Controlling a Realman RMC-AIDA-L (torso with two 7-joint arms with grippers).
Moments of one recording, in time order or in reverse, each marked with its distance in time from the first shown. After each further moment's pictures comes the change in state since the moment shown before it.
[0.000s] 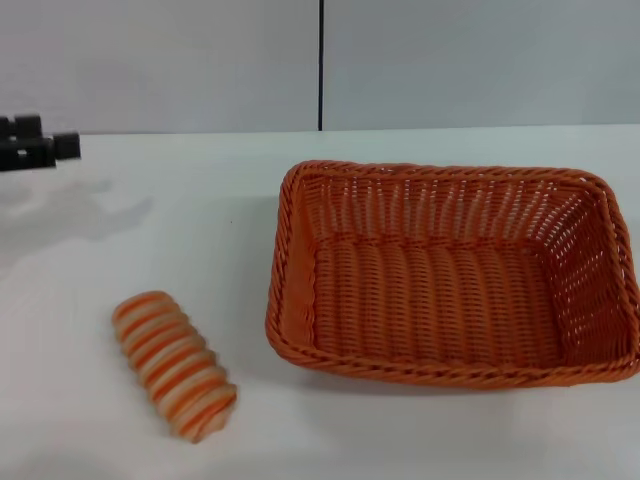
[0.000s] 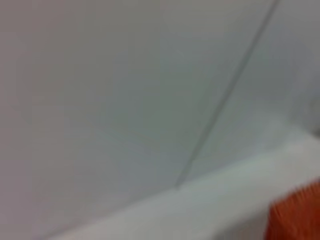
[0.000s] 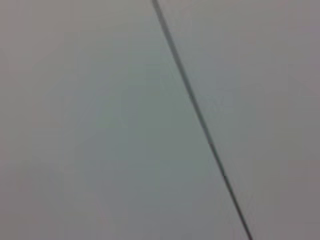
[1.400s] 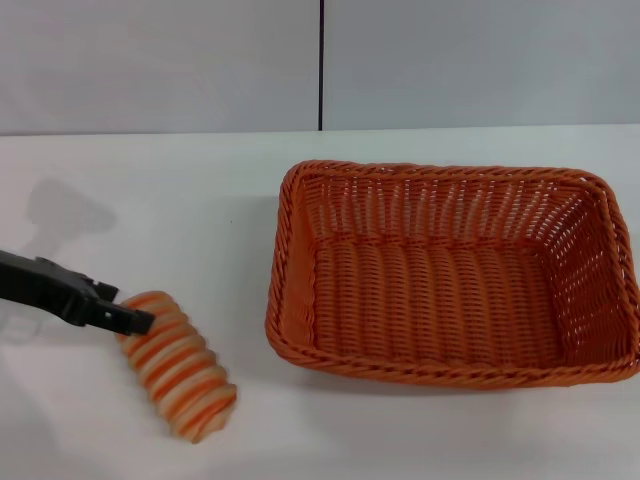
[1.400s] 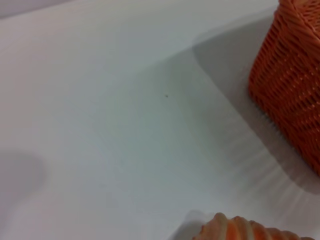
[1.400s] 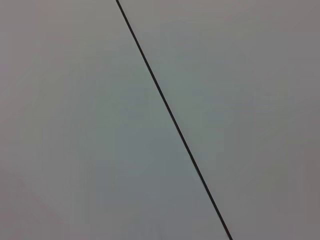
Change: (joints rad) left arm -0.178 -0.141 -0.014 -0.080 0.614 0.092 -0.037; right arm 0.023 -0.003 0.056 -0.154 0.005 0.013 -0.084
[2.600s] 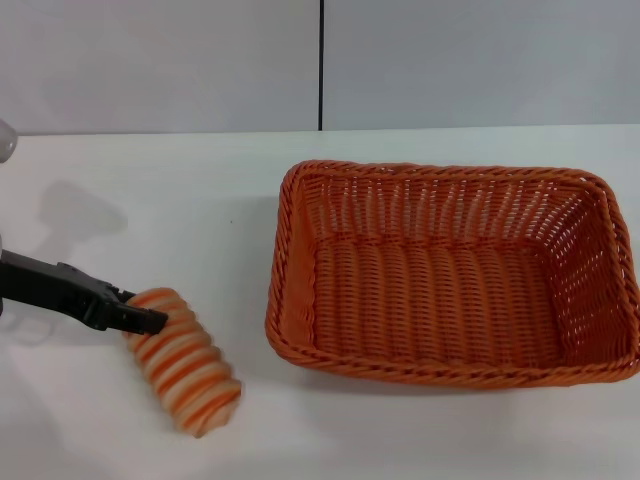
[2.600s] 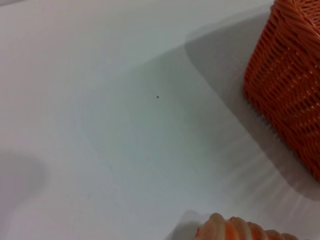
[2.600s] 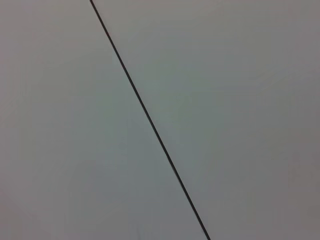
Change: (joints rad) left arm -0.013 -0.009 0.014 -0.057 -0.008 -0.045 0.012; right arm -0.010 -0.004 0.035 -0.035 -0.007 -0.005 0.000
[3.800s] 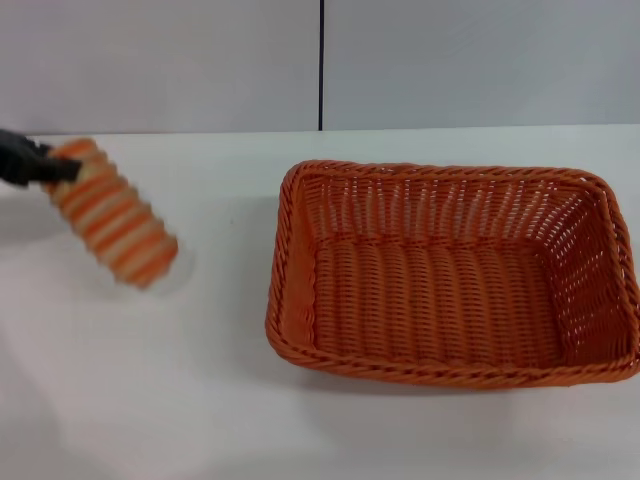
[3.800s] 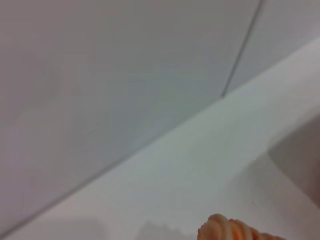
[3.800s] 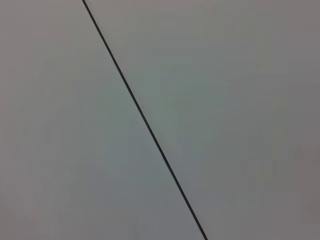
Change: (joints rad) left arm -0.031 0.029 -0.070 0.365 -0.012 0.037 -0.065; right arm 0.009 -0.013 0.004 -0.032 0.000 -0.001 -0.001
